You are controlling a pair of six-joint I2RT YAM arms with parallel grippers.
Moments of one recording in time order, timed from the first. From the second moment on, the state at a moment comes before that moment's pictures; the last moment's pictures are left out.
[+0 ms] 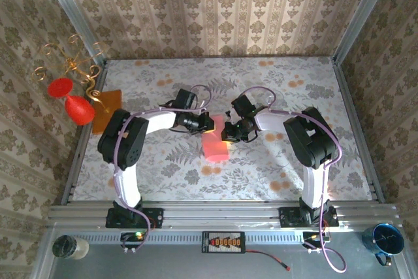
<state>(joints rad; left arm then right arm) -0.52 1.94 1.13 -0.19 0.68 -0.59 0.49 1.97 1.13 -0.36 -0.47 0.53</state>
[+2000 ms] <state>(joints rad) -0.43 1.83 1.08 -0.17 0.58 -0.65 0.46 1.97 1.07 -0.26 -0.54 0.57</state>
